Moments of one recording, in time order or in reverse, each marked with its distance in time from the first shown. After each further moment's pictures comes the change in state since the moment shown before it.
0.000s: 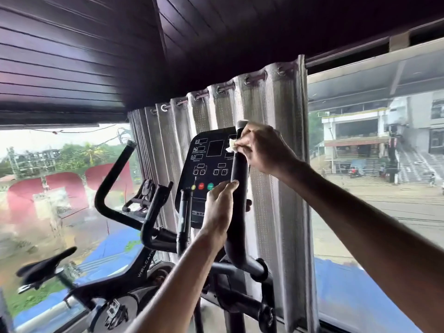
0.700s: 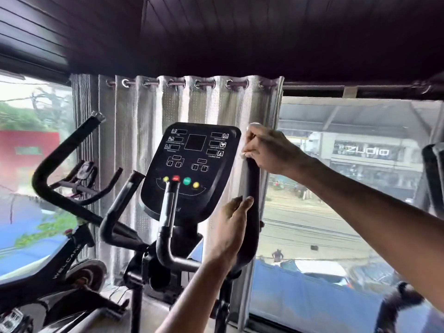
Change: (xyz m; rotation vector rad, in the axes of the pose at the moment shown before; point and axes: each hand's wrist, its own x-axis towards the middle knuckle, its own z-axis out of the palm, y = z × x) left_hand -0.014 -0.037 -0.032 -0.214 -0.275 -0.030; right_hand 0.030 -0.043 -0.005 -0.353 -0.451 -0.010
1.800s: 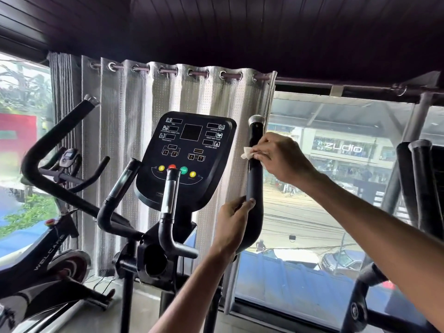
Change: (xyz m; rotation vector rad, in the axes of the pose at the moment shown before) left_hand -0.021 -0.010 -0.025 0.051 -0.086 0.019; right_hand -0.041 -0.028 -0.001 0.005 0.152 0.114
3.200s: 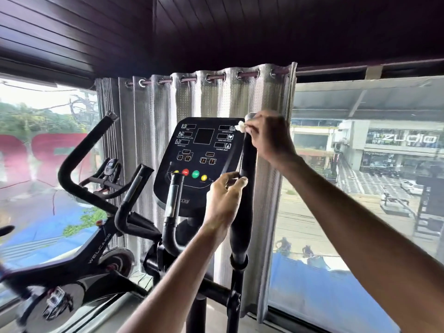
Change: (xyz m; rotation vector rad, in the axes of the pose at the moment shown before) left_hand 0.041 0.030 0.025 0.218 0.298 0.086; right_hand 0.052 0.050 0.050 0.104 0.281 0.185
